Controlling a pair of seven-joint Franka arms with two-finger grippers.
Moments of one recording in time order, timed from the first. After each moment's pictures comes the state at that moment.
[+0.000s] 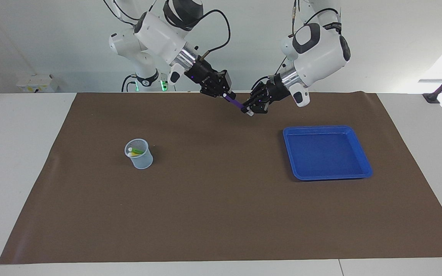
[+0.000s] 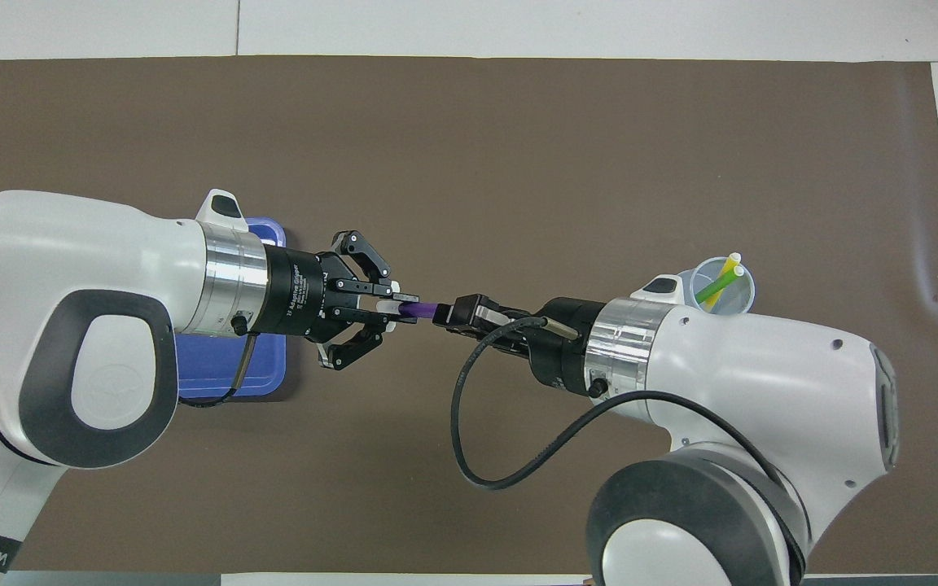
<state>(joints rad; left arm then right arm) 0.30 -0.09 -0.72 -1.98 -0.89 1.99 -1.43 0.44 -0.17 0.12 -2.13 0.97 2.45 0.33</state>
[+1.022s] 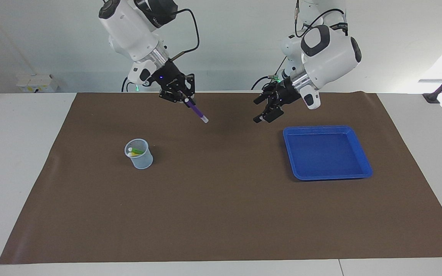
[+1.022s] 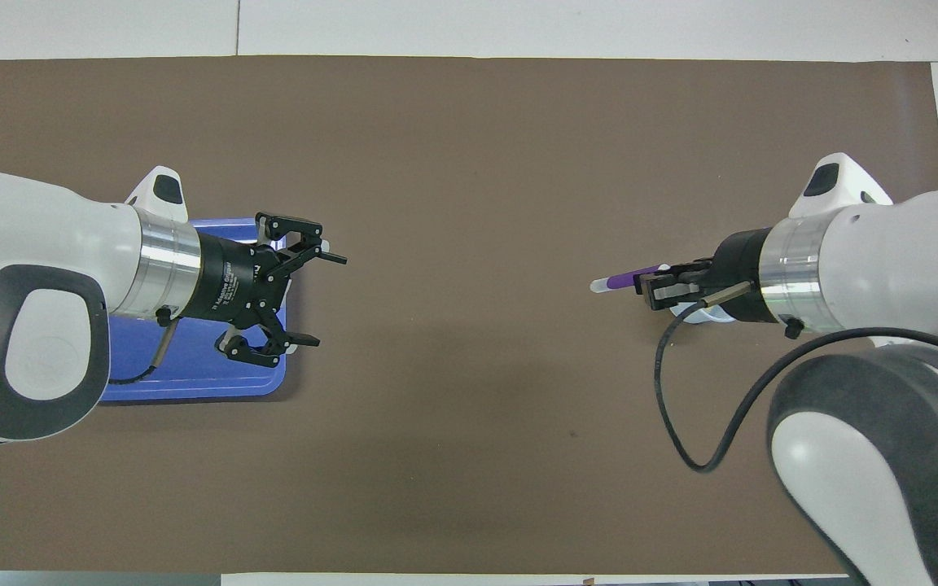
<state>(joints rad) 0.43 -0.09 -0.71 -1.98 -0.67 1.89 -1.10 0.10 -0.15 0.12 -1.96 0.32 1.97 -0.16</state>
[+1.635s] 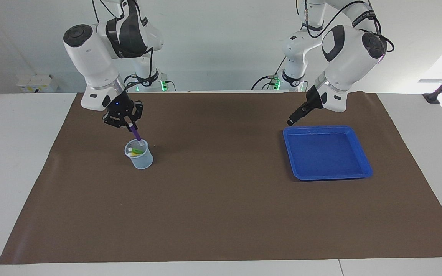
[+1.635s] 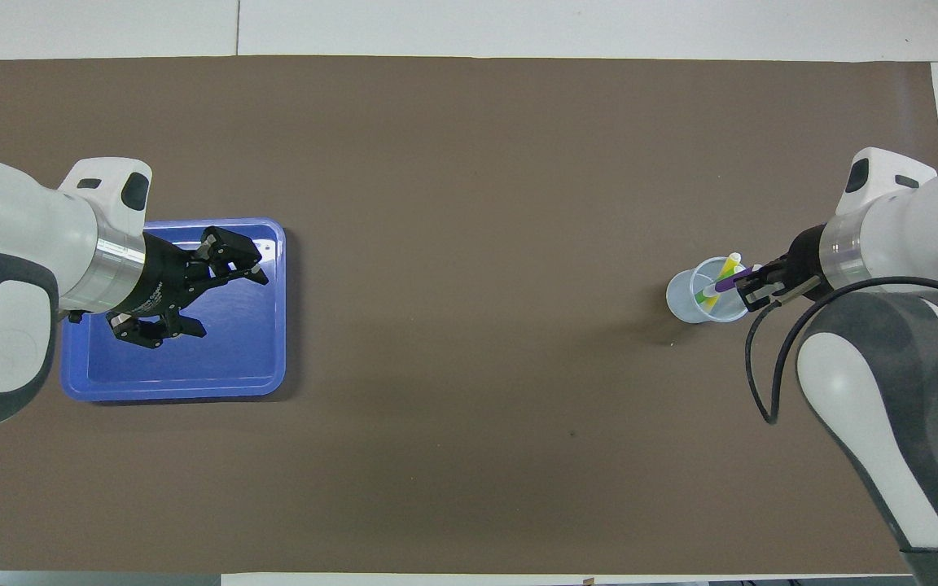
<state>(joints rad) 0.48 -0.08 -0.71 -1.91 -0.29 1.77 -0.69 -0.03 -0.08 0.11 -2.02 0.10 1.97 -0.41</state>
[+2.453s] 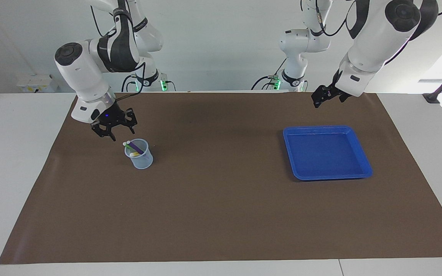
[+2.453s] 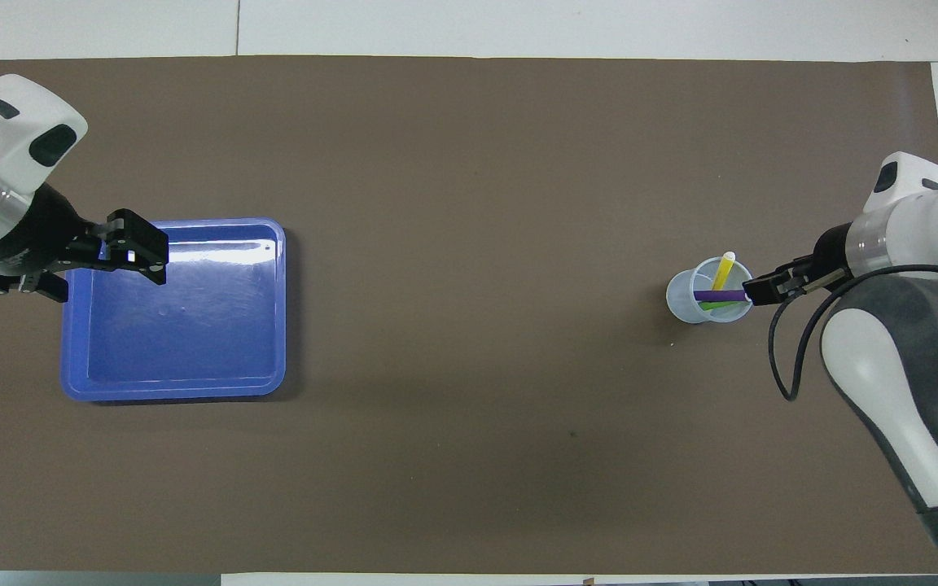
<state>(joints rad) -0.14 0.07 -0.07 -1.45 -0.01 1.33 -0.26 -0.11 -0.05 0.11 -2.02 0.10 1.98 -0.41</state>
